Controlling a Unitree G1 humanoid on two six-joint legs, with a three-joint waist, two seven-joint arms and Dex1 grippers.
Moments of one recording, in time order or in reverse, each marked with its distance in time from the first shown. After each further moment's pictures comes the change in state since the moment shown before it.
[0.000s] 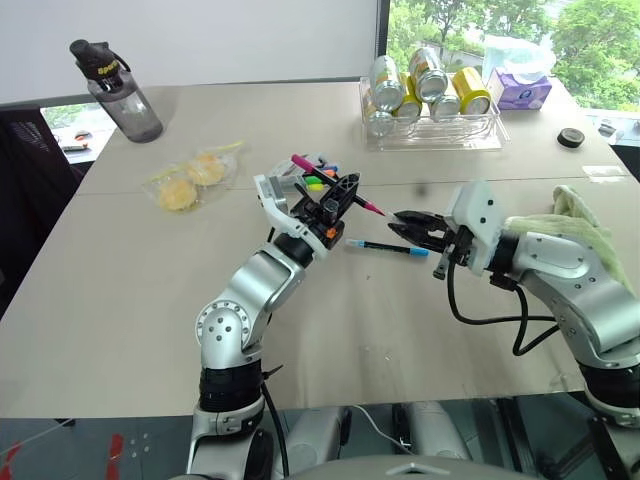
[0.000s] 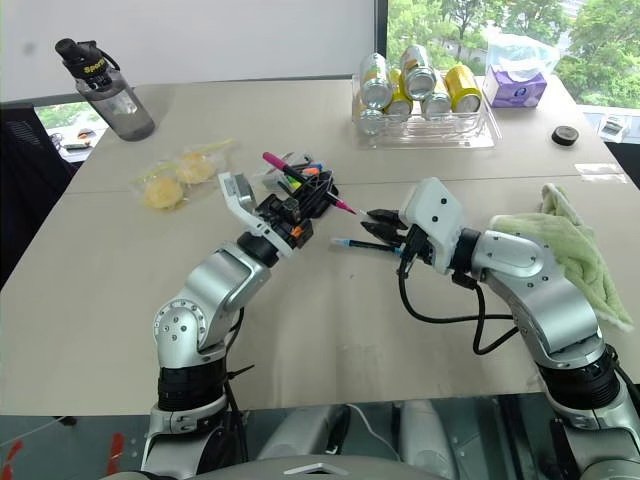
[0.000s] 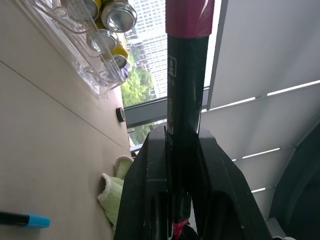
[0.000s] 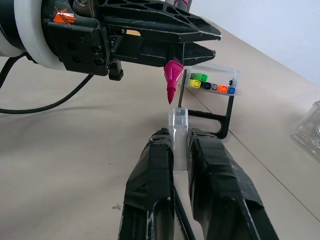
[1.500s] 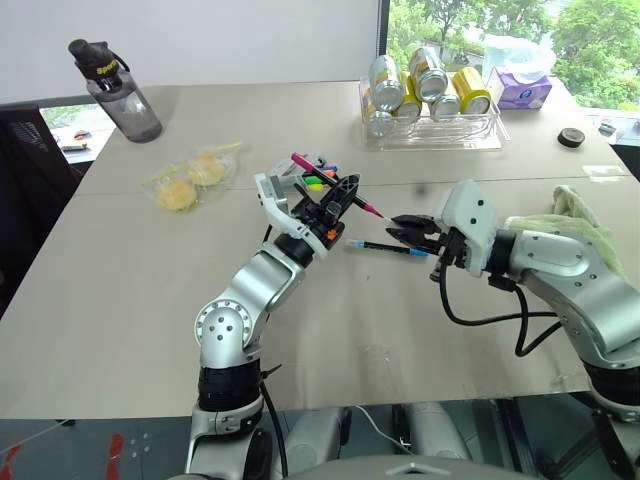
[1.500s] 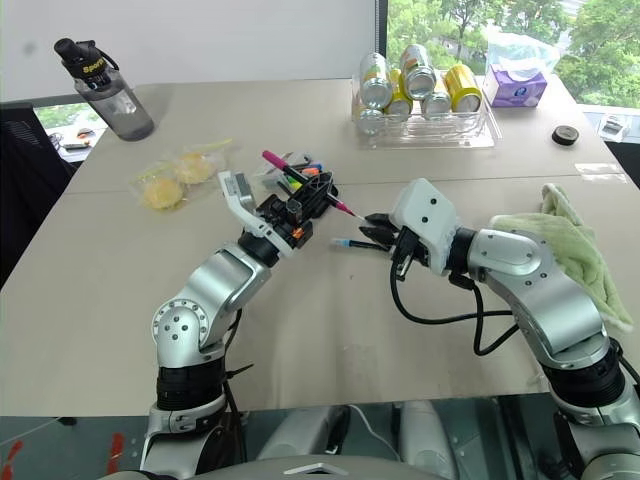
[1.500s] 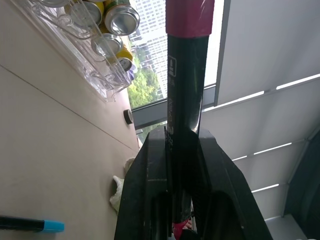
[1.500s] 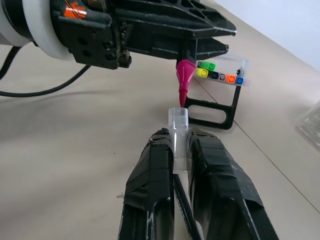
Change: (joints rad) left arm -0.002 0.005 0.003 0.000 0.069 0.016 -0.031; right arm -0.031 -0.032 0.025 -0.067 0.004 0.113 -0.014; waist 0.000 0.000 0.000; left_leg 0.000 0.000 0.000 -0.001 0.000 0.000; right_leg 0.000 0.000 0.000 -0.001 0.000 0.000
